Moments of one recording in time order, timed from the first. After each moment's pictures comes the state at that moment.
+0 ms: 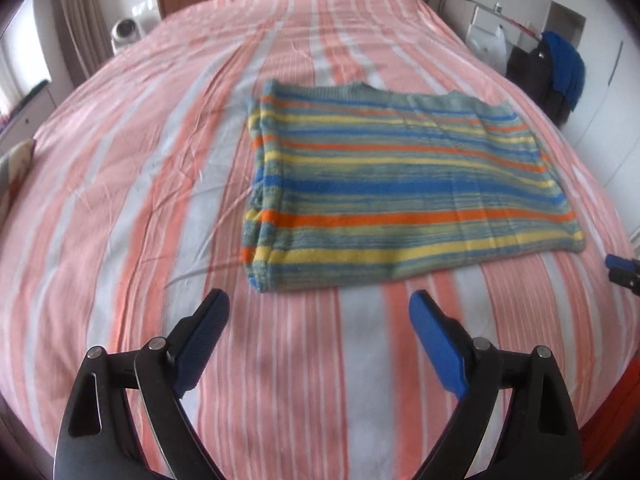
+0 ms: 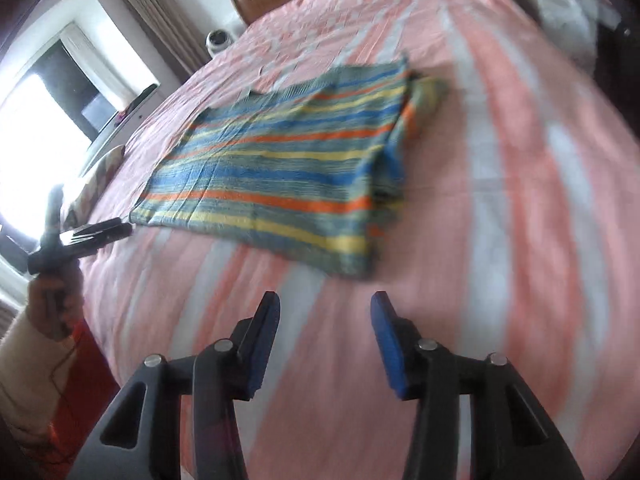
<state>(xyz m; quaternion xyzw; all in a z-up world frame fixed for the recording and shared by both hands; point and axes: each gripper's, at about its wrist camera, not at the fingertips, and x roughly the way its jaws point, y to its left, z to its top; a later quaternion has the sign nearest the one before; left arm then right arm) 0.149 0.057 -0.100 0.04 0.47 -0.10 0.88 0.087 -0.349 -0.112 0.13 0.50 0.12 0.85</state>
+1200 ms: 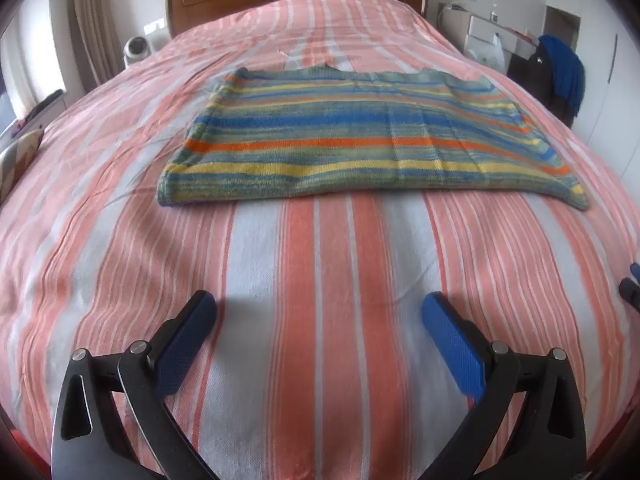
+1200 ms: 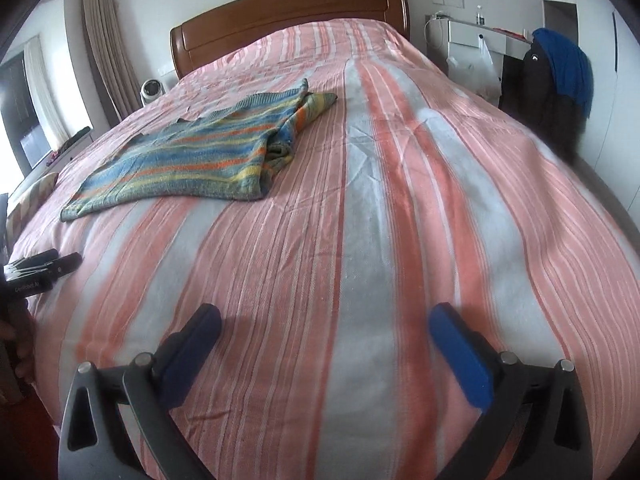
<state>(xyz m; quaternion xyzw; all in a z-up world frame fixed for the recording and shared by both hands) 0.100 0.009 -0.154 0.04 0.42 -0.08 0.90 0.012 -0.351 -0.152 0.09 0.42 -0.04 0.90</state>
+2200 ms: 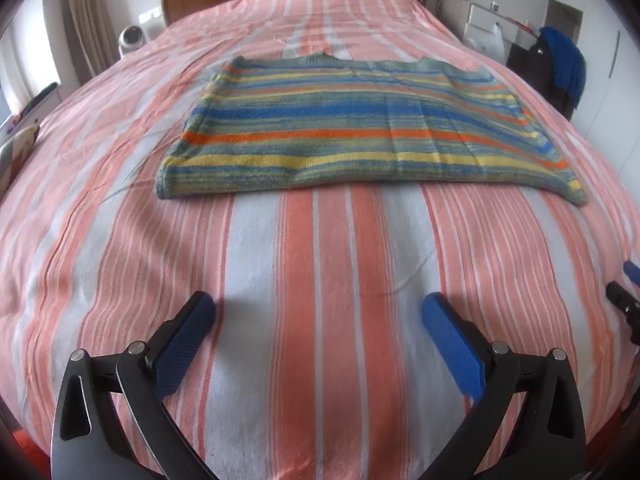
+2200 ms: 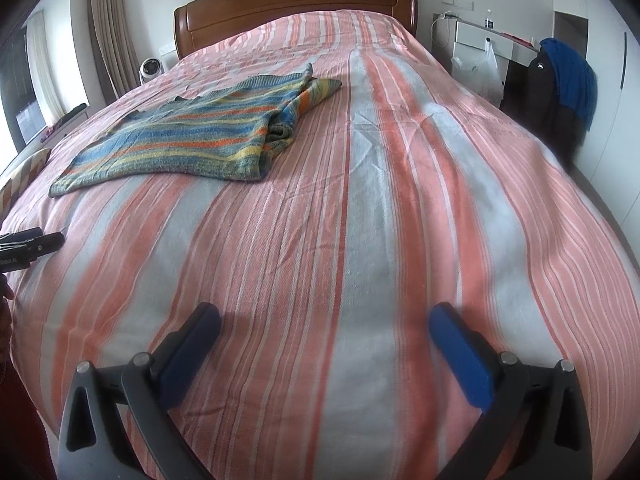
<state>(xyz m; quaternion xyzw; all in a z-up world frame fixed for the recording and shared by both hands) 0.102 0.009 -0.151 0.04 0.44 -0.09 0.89 0.019 -0.344 -0.158 0.05 0.45 -0.05 0.89</state>
